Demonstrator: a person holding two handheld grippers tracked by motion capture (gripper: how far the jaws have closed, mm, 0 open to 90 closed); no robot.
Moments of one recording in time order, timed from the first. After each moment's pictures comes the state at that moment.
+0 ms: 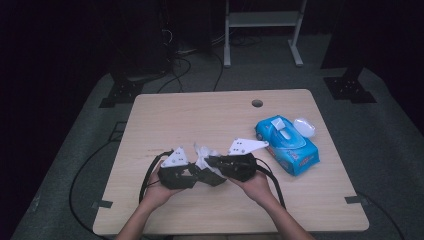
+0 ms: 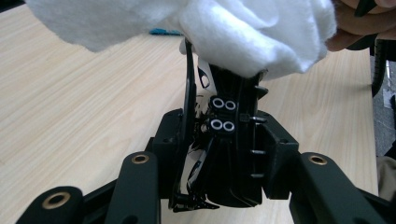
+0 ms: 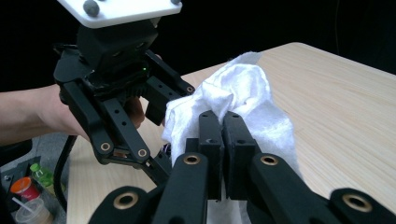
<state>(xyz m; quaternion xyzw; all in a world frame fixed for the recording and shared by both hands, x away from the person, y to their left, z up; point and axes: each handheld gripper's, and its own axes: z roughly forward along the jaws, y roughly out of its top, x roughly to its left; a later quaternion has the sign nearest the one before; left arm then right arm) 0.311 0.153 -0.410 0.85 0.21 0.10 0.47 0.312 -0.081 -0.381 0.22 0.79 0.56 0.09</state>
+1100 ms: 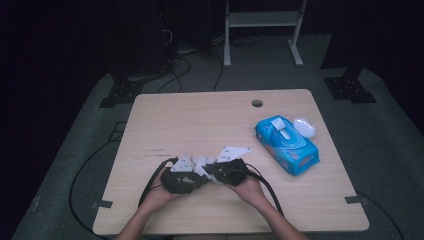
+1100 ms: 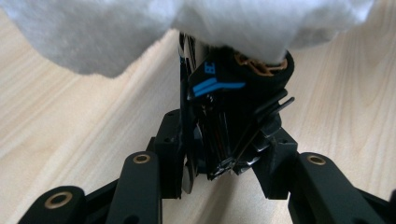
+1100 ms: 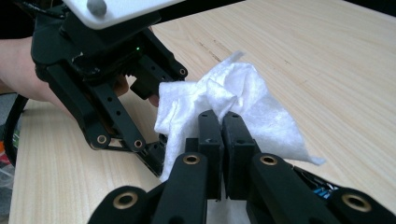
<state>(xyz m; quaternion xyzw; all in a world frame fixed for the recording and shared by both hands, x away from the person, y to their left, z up) 0.326 0.154 -0.460 0.89 0.23 0.09 0.38 0.324 -0.062 -0.426 0.23 0.83 0.49 0.09</state>
